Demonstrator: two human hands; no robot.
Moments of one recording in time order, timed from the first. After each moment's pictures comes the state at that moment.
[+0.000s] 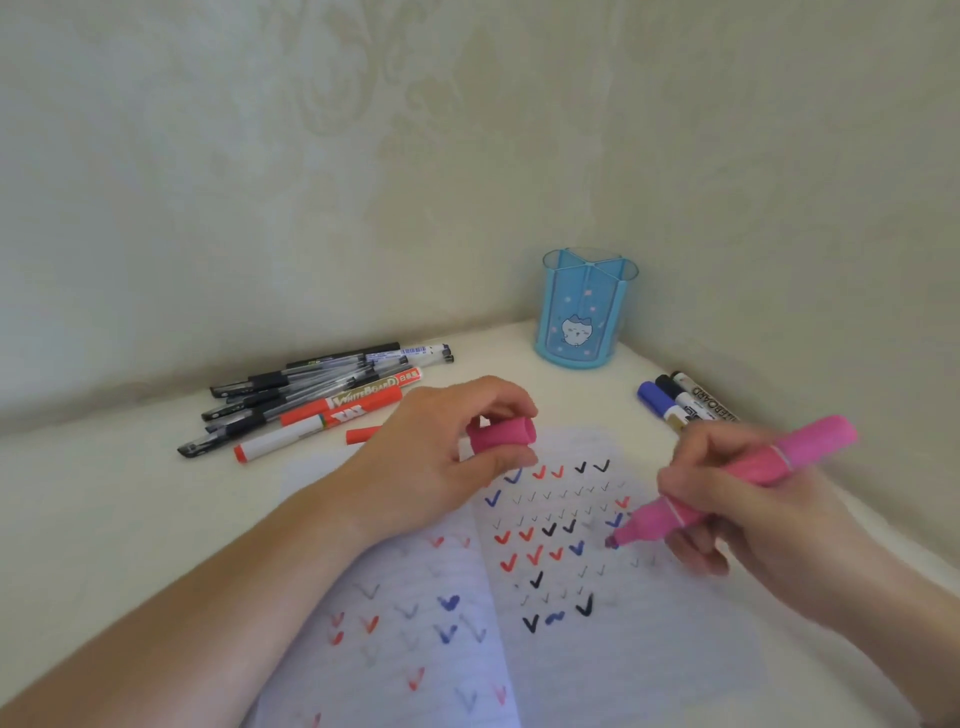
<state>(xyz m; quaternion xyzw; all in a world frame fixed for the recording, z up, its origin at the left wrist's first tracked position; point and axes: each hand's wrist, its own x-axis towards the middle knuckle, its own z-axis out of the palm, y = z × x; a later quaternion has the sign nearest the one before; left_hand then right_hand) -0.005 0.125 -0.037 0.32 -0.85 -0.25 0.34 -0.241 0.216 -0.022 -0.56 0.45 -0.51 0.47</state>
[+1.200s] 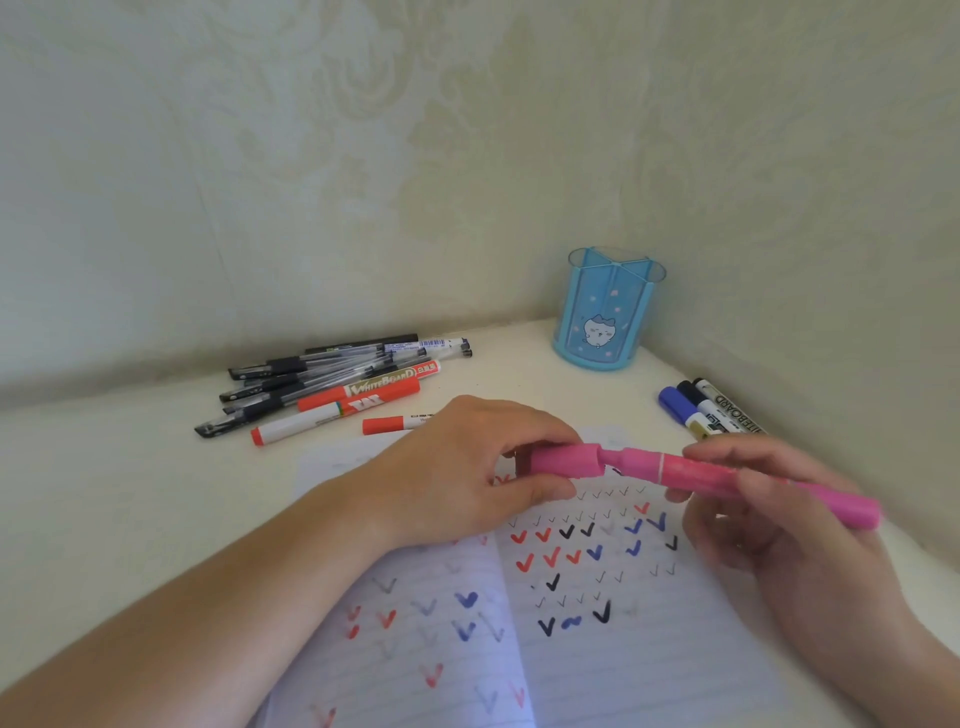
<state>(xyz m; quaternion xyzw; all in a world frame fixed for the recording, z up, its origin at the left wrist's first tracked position) -0.009 0.130 -0.036 0.26 -0.89 -0.21 0.30 -0.239 0.223 -0.039 -0.54 0.42 -0.61 0.41</state>
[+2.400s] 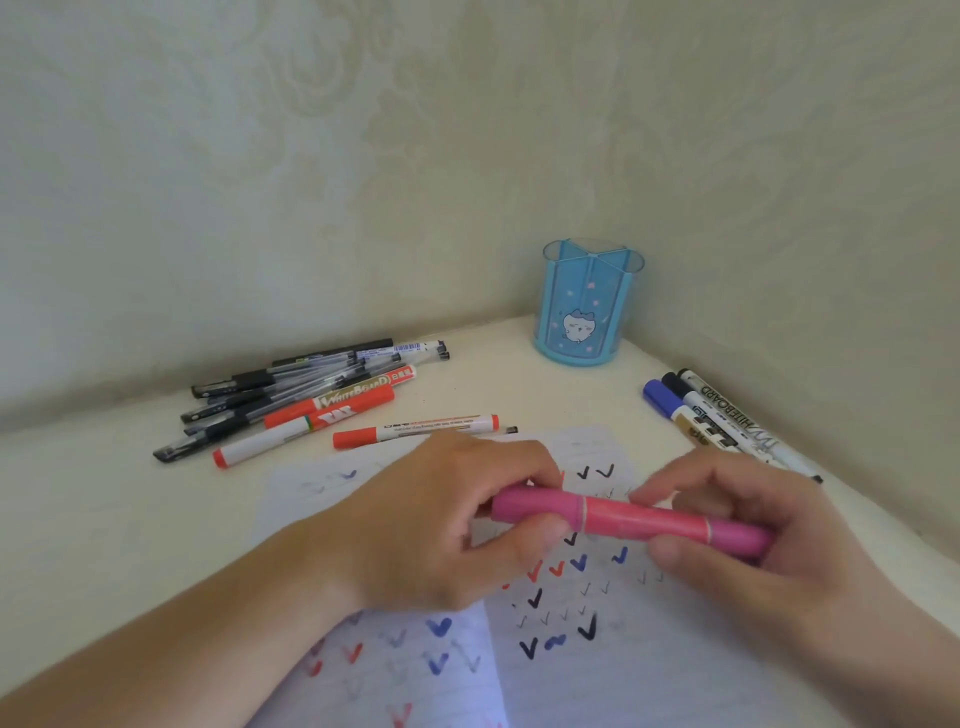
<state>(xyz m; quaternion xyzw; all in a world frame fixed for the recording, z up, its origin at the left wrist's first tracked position) -0.011 0.150 -0.034 0.21 -0.91 -0.22 0.29 -0.242 0.230 -0.033 -0.69 0.45 -0.45 0.35</state>
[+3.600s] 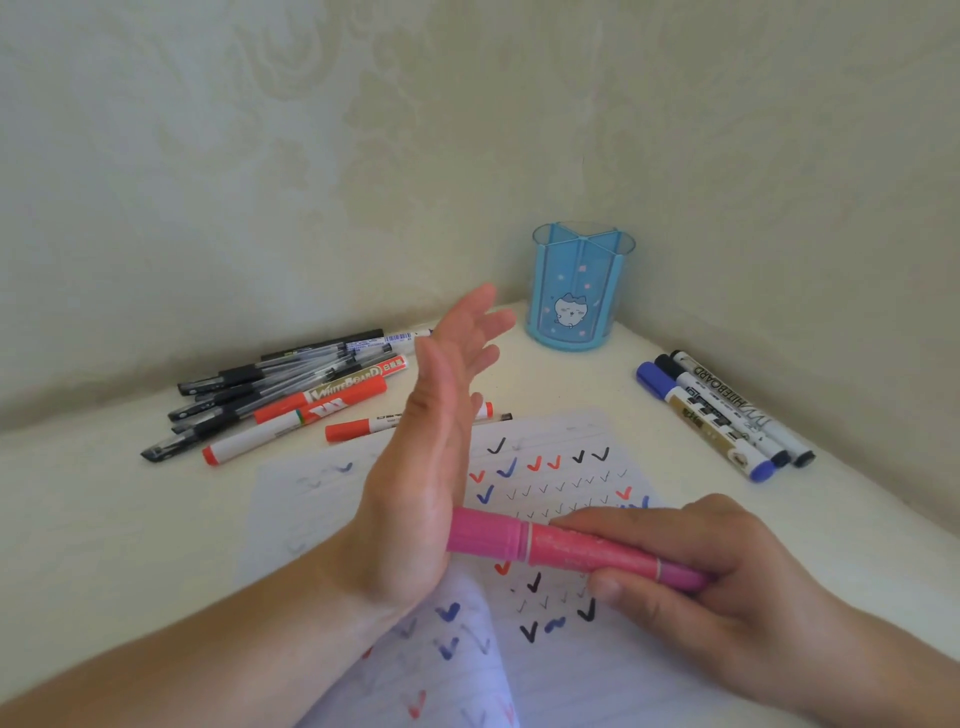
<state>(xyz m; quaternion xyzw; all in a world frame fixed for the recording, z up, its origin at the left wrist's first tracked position) -0.032 0.164 -0.029 0.24 -0.64 -0.55 0.48 -0.222 0.229 -0.040 -0.82 0.36 -0.36 0.25</state>
